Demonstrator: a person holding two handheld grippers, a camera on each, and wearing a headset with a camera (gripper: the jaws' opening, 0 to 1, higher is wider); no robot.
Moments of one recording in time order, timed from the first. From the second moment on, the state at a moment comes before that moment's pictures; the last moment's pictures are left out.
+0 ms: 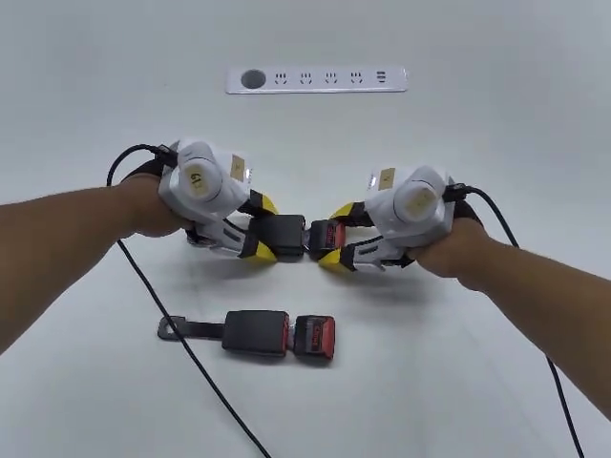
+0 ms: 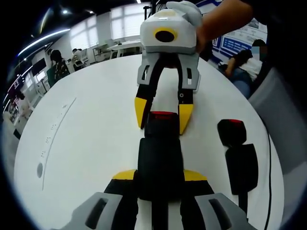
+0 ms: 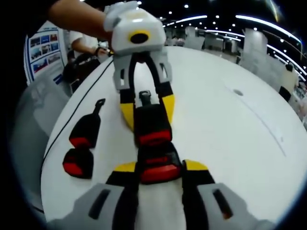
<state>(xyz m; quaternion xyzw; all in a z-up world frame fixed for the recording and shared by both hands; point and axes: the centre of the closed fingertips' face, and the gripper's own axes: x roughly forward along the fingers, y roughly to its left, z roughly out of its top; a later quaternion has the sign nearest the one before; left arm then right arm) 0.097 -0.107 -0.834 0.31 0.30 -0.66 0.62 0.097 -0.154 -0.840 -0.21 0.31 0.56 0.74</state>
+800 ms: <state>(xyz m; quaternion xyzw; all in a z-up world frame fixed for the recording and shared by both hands) 0.095 -0.106 -0.833 0.31 0.30 -0.66 0.62 0.097 -0.155 -0.840 -0.22 0.31 0.56 0.73</state>
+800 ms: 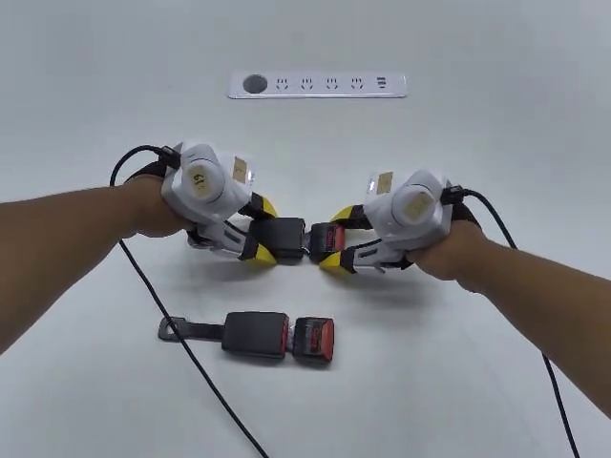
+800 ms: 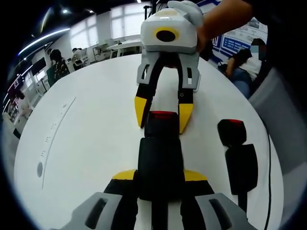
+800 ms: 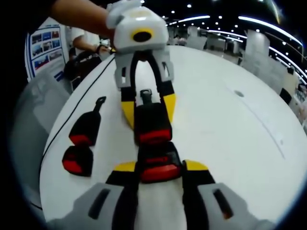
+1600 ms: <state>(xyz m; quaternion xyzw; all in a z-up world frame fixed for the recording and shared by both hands) 0.096 -0.104 -0.833 0.30 0.31 -0.65 0.62 0.094 -0.179 -0.840 -0.23 0.31 0.57 0.73</state>
